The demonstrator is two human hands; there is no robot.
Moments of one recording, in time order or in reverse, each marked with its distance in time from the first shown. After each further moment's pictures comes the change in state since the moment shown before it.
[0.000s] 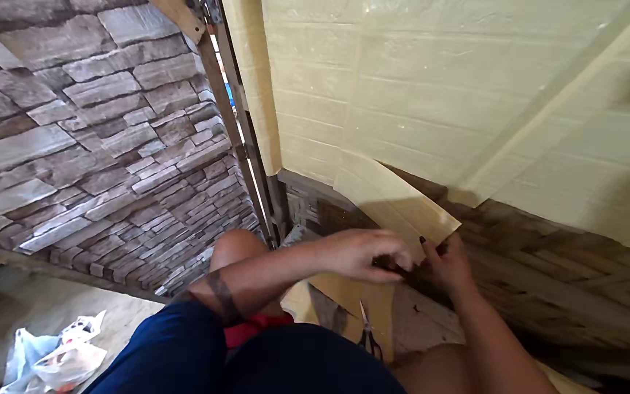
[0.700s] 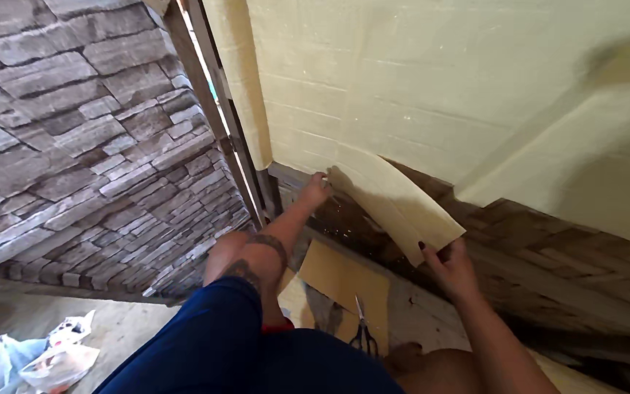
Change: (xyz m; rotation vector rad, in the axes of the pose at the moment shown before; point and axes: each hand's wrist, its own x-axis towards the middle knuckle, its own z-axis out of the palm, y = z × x) left_hand -0.040 -0.251 -0.032 0.102 0.438 -1.080; right_hand -0.001 0.005 0.005 0.091 -0.036 0.028
